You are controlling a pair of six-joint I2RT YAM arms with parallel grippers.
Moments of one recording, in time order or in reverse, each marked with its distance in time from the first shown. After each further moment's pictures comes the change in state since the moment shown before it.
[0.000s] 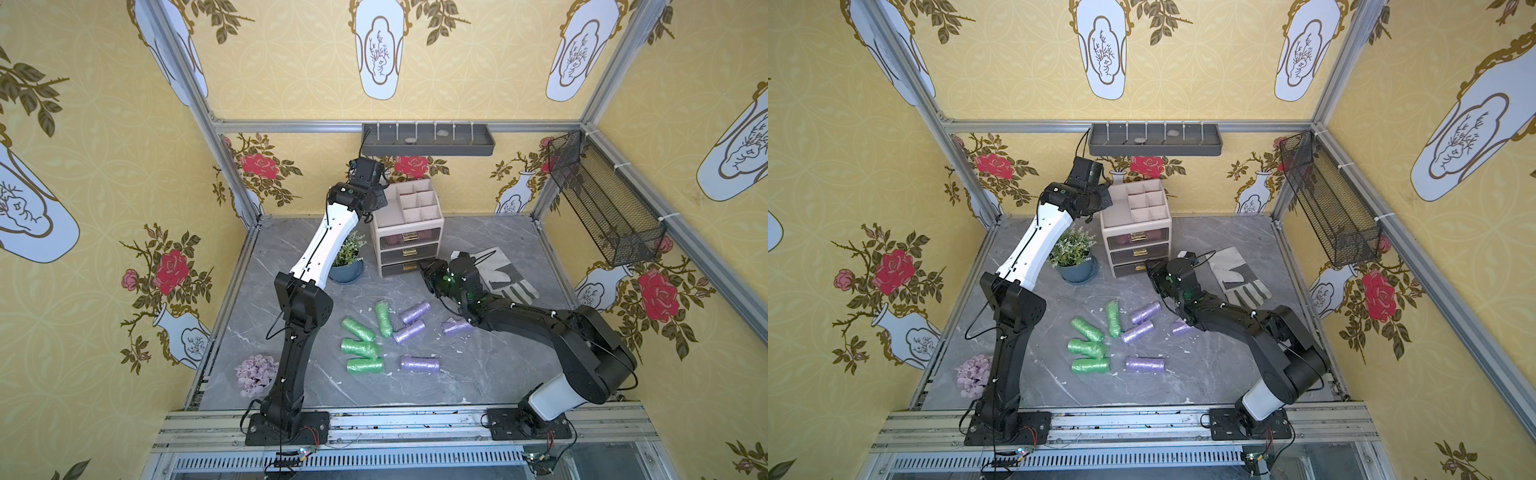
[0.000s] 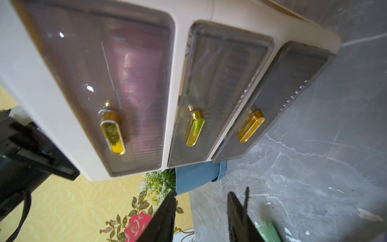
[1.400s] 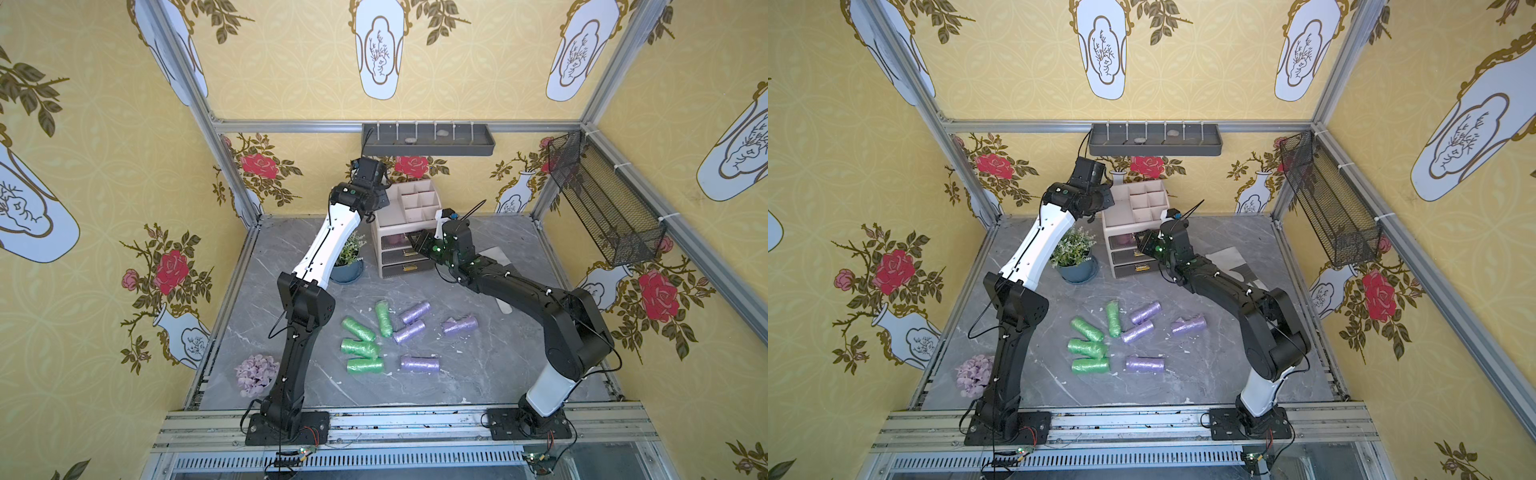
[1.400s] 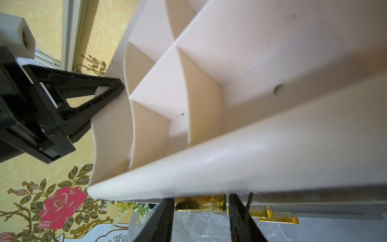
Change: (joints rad) left arm -0.005 0.016 0.003 0.019 -0.013 -0.008; right arm -0.066 0.125 0.427 -0.324 -0.102 -0.648
